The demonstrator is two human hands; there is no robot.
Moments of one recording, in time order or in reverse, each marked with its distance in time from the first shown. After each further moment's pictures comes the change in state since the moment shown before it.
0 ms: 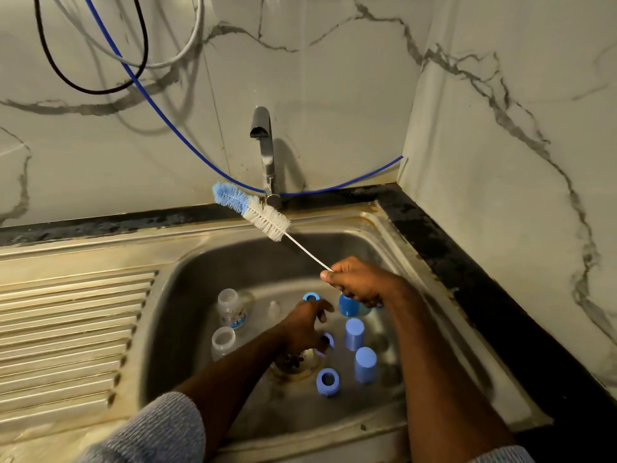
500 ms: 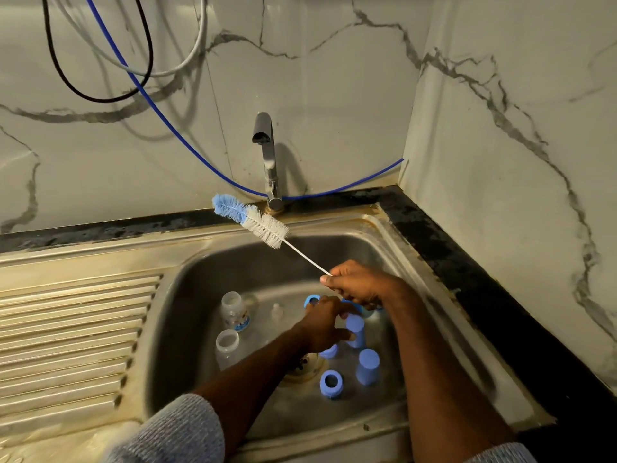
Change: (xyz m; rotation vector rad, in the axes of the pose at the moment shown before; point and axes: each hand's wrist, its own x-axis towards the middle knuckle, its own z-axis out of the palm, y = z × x) left_hand 0.001 0.037 0.004 -0.040 0.129 0.140; right_hand -0.002 -0.007 0.003 -0.032 -0.018 -0.009
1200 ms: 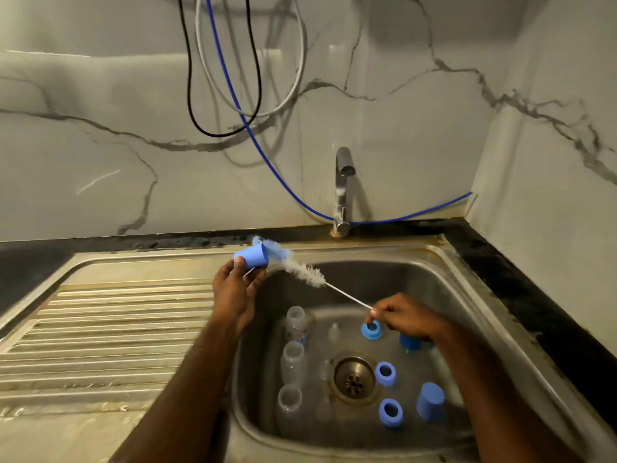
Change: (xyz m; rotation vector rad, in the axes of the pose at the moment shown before) left_hand -0.116 -0.077 -0.192 -1.484 1.111 -0.289; right_hand 0.016 -0.001 0.028 -0.129 -0.011 -0.193
